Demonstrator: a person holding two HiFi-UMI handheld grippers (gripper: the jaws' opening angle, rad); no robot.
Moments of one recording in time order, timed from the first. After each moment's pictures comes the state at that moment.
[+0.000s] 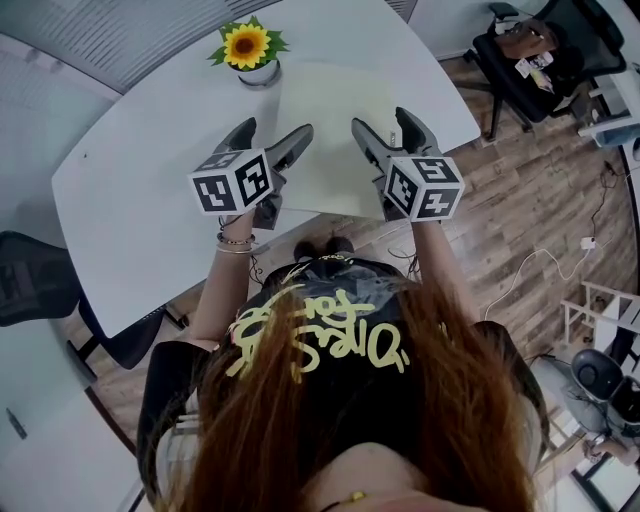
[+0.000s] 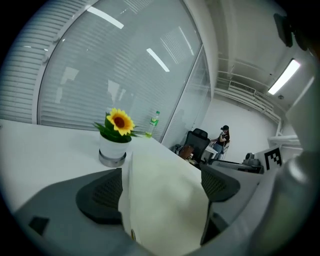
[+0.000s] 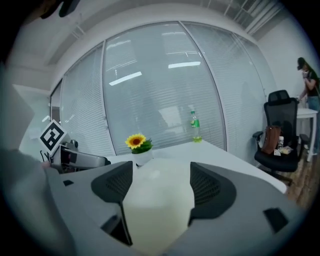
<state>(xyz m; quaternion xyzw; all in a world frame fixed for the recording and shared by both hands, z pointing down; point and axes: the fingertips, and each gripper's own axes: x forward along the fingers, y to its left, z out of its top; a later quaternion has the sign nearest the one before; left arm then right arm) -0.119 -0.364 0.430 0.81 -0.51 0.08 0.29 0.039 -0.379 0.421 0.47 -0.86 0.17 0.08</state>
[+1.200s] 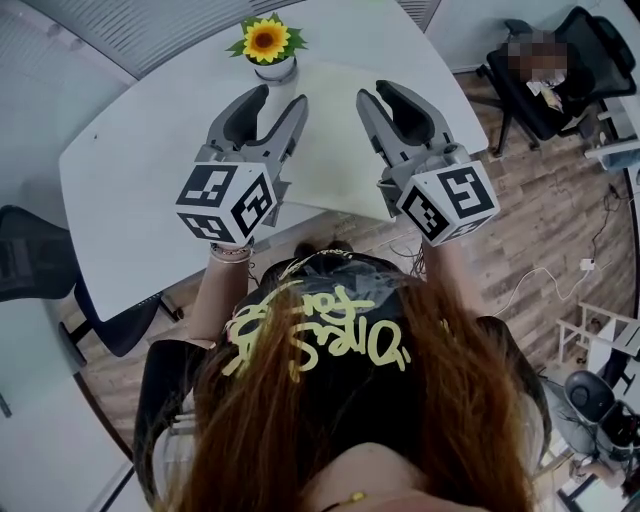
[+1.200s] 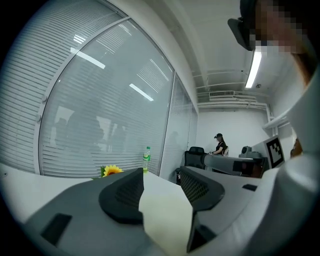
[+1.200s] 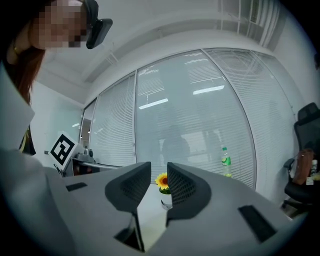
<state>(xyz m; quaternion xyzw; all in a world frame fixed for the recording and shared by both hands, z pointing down) -0.116 -0.338 0.299 0.84 -0.54 0.00 0.11 -0.005 -0.345 0.280 0.36 -0.93 0.04 -0.05</state>
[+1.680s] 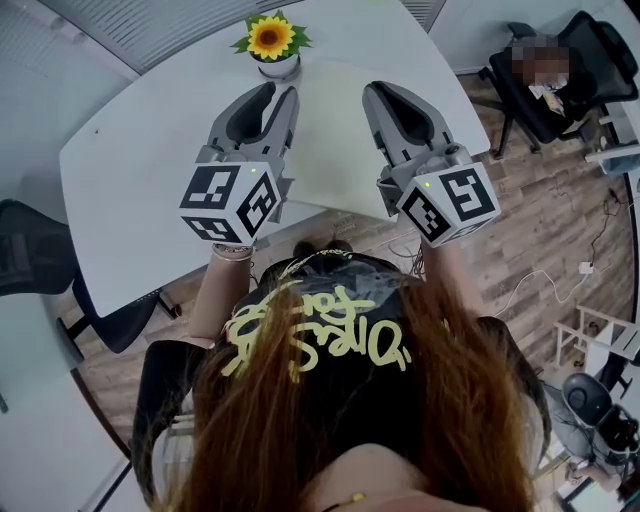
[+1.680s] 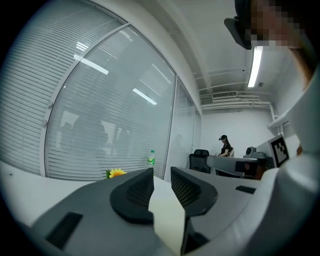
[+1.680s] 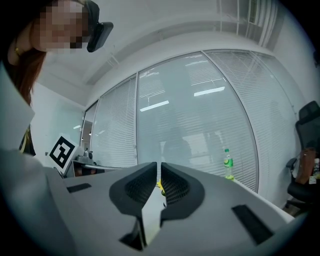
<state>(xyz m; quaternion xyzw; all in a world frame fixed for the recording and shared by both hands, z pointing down) -0.125 -0.336 0.295 0.82 -0.56 -0.01 0.09 -0.011 -0.341 0.276 0.35 -0.93 0.04 -0.06</state>
